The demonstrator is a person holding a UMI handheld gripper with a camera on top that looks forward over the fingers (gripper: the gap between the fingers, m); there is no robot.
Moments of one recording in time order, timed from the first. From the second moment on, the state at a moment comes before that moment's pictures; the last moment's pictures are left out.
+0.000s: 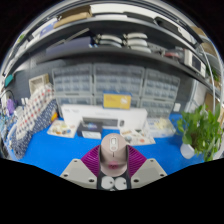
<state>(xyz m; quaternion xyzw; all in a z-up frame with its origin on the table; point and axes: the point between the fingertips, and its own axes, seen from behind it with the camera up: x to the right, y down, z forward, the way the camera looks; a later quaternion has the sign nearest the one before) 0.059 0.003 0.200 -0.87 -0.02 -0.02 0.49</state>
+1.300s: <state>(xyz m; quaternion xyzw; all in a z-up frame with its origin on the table) 0.015 -0.090 0.120 -0.92 -0.03 -0.01 0.39</state>
